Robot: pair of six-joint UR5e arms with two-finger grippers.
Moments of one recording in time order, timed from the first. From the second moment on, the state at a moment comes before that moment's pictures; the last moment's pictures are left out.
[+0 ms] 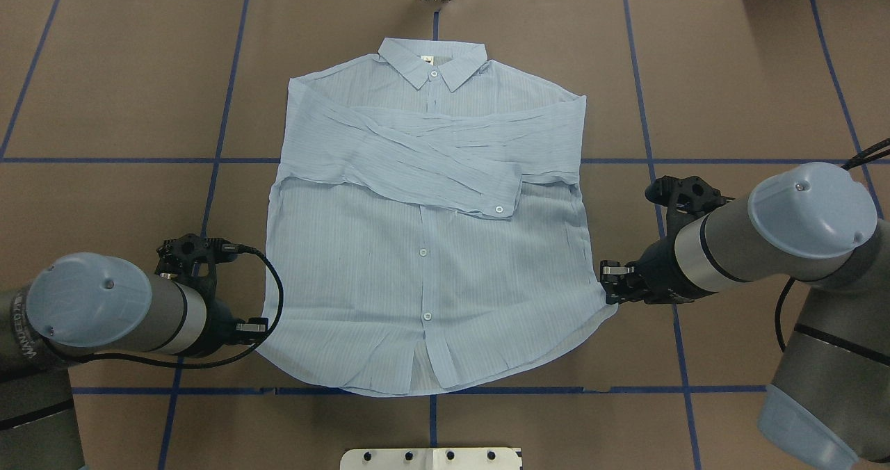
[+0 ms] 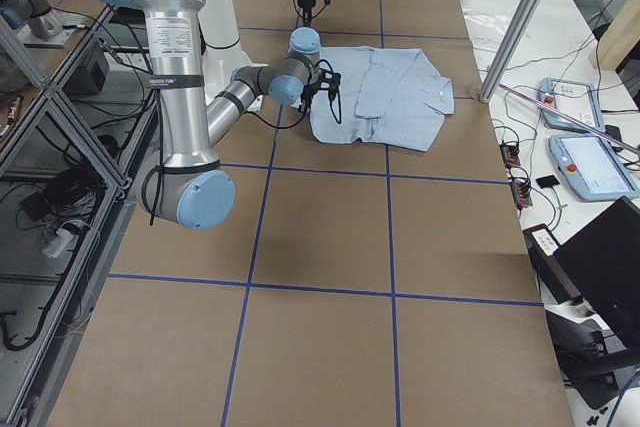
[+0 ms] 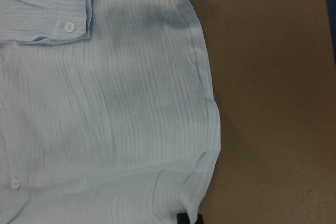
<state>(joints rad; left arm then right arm) -0.38 -1.68 -2.13 -1.73 -1.82 -1.34 0.57 -1.46 2.14 -1.34 2.05 1.41</state>
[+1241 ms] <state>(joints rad) -0.64 -1.81 -2.14 -1.74 -1.96 -1.24 0.73 -1.33 2.08 -1.35 2.14 1.40</state>
